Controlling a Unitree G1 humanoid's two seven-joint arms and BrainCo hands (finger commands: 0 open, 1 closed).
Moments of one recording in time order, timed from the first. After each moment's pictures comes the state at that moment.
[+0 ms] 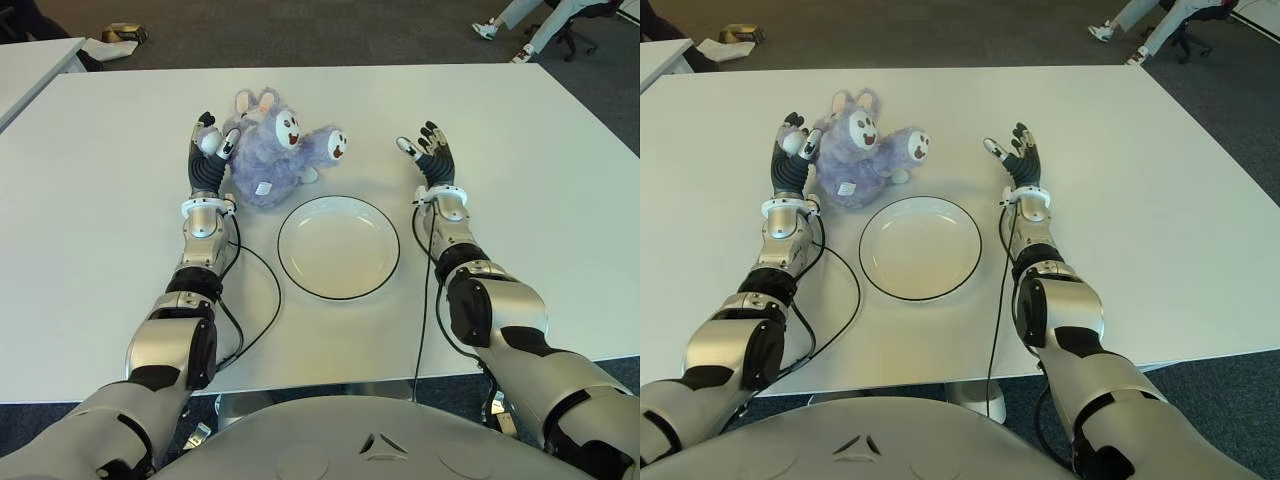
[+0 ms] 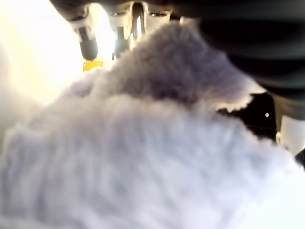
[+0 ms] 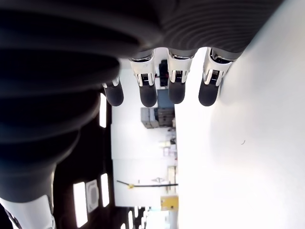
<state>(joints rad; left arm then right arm) -0.49 0.13 0.17 0.92 -0.04 -0.53 0.16 -0.79 -0.15 -0.25 1.28 0.00 -0.44 -0.04</state>
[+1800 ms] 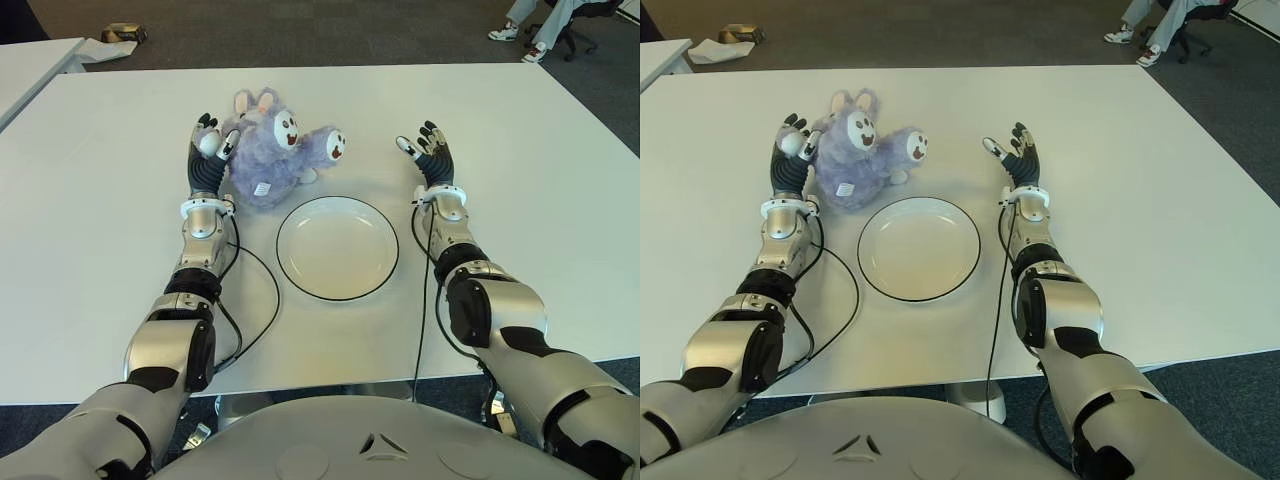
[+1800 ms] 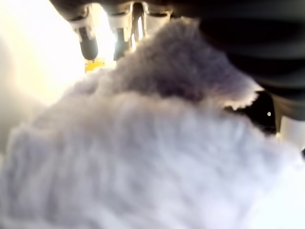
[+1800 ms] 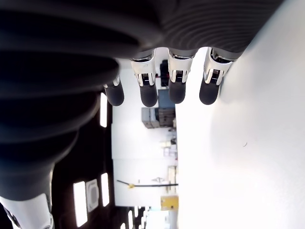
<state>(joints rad) -0.49 0.14 0.16 0.92 -0.04 -0.51 0.16 -0.79 -0.15 -0.24 1.27 -0.01 -0.44 -0.04</state>
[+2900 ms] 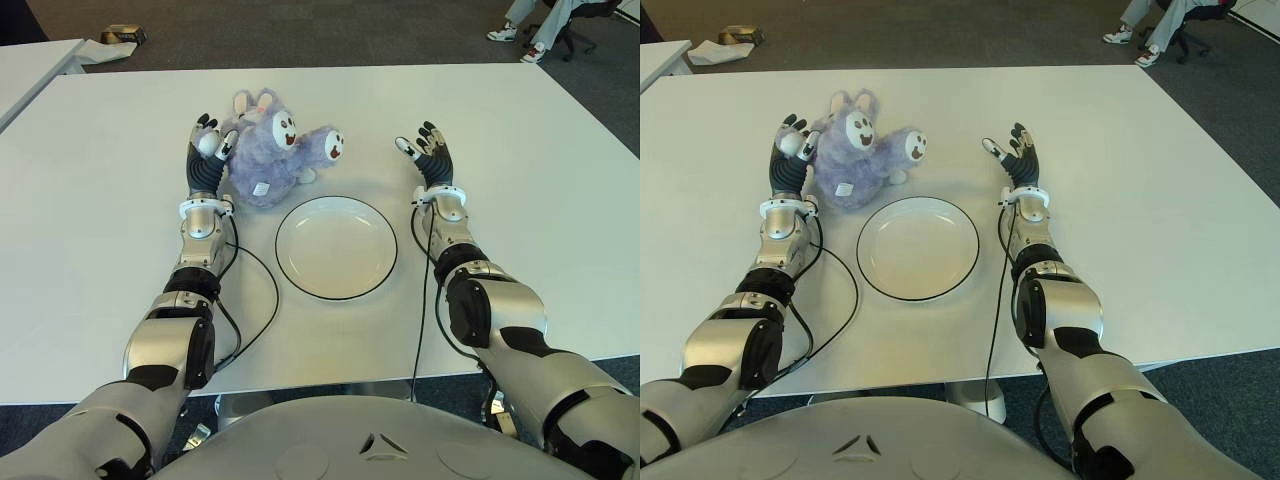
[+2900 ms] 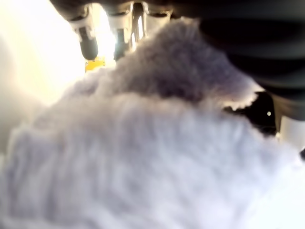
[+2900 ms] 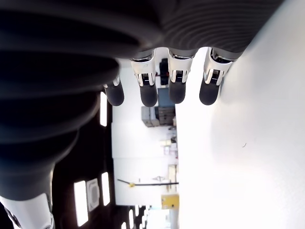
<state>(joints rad) -0.50 0.14 0.17 0.95 -0.04 -0.53 0.15 -0.79 -0.15 -0.24 1.27 0.00 -0.44 -0.04</state>
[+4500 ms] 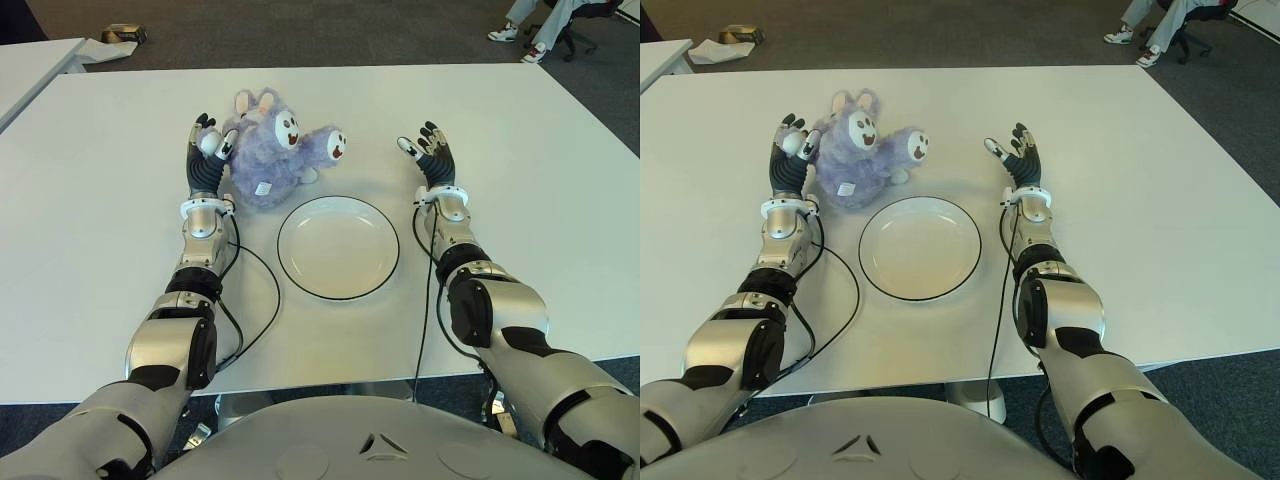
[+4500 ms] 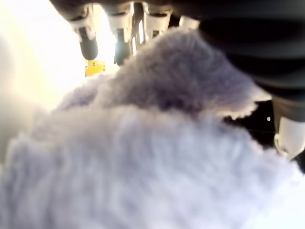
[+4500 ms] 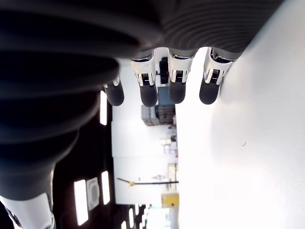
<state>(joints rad) -0.50 0.13 0.17 0.94 -0.04 -0.52 0.17 -0.79 -0.16 -0.25 1.27 0.00 -0.44 -0.02</state>
